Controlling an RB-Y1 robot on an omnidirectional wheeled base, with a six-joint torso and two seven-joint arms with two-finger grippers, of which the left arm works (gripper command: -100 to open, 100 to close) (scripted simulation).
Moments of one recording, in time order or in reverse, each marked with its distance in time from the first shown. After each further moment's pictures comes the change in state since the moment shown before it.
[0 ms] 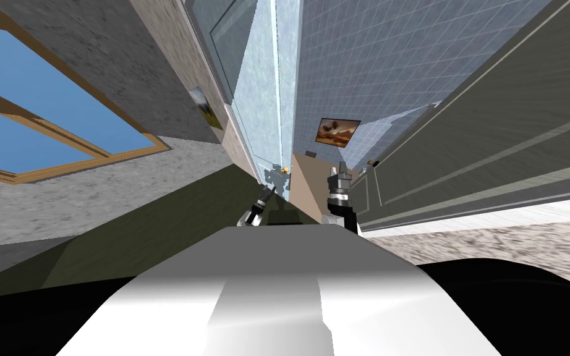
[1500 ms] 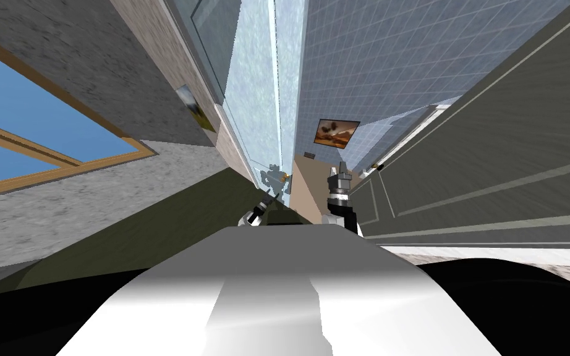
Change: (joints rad) arm -0.147 0.016 -0.063 0.343 -0.057 -0.095 -0.231
